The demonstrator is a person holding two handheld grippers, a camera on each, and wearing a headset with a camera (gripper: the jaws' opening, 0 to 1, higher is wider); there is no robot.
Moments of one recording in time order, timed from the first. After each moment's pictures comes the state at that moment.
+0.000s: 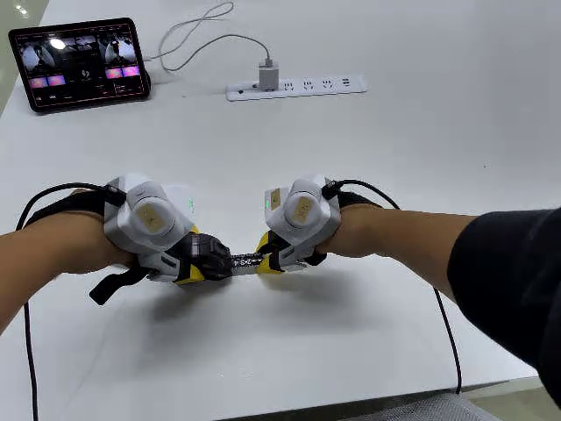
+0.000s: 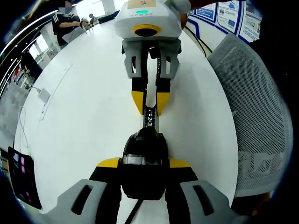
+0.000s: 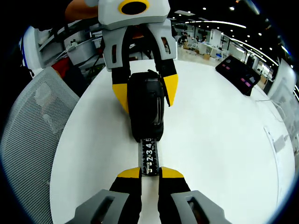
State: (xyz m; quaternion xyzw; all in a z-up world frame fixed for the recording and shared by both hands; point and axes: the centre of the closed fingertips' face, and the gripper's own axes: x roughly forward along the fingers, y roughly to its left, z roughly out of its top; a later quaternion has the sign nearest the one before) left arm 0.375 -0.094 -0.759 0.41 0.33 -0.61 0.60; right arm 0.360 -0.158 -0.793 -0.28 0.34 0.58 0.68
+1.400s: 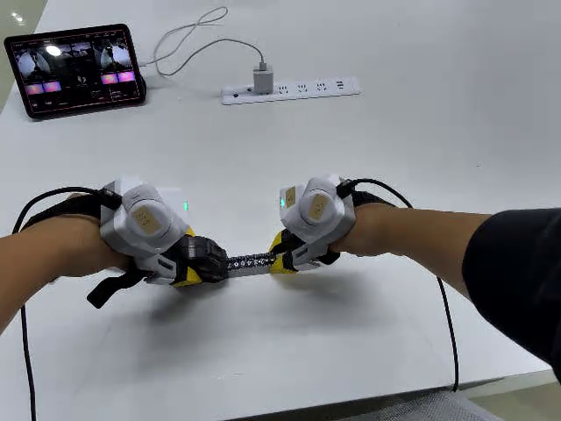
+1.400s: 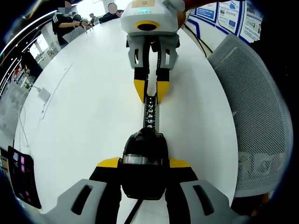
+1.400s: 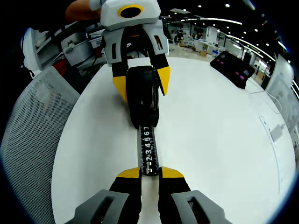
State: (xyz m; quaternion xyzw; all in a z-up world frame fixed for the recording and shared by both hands) left arm 0.375 -0.095 -0.759 0.41 0.33 -0.60 0.60; right arm 0.357 -0.183 -0.793 -0.27 0.36 0.57 0.69
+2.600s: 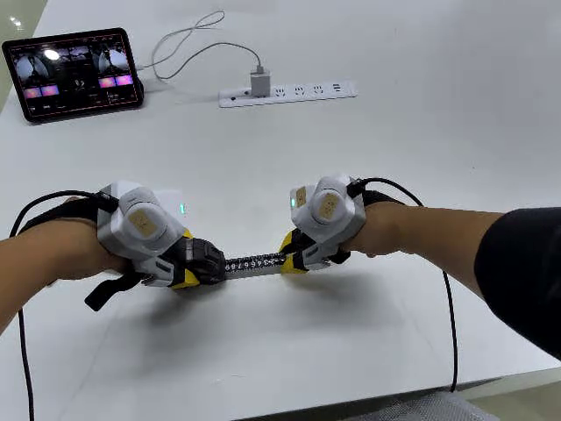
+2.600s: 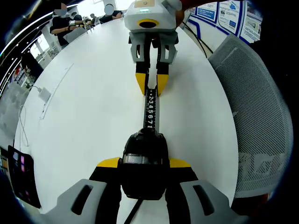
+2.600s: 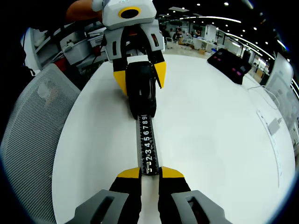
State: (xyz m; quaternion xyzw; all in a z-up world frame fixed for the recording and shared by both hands) left arm 0.375 -0.094 -0.759 0.41 0.33 -0.60 0.60; right arm 0.356 -0.203 -0.793 -0.28 0.37 0.56 0.69
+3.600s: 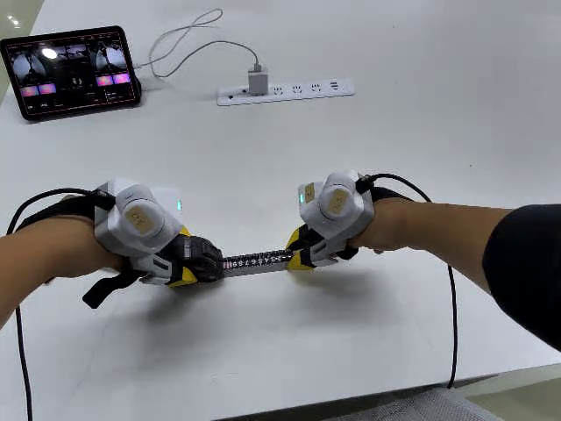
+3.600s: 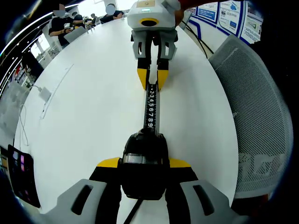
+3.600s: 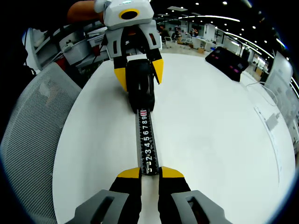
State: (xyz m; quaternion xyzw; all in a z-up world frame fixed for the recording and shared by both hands) left arm 0.376 -0.095 -0.759 0.41 0.33 -0.60 0.60; right arm 0.355 -0.216 -0.792 -0.27 0.37 0.56 0.69
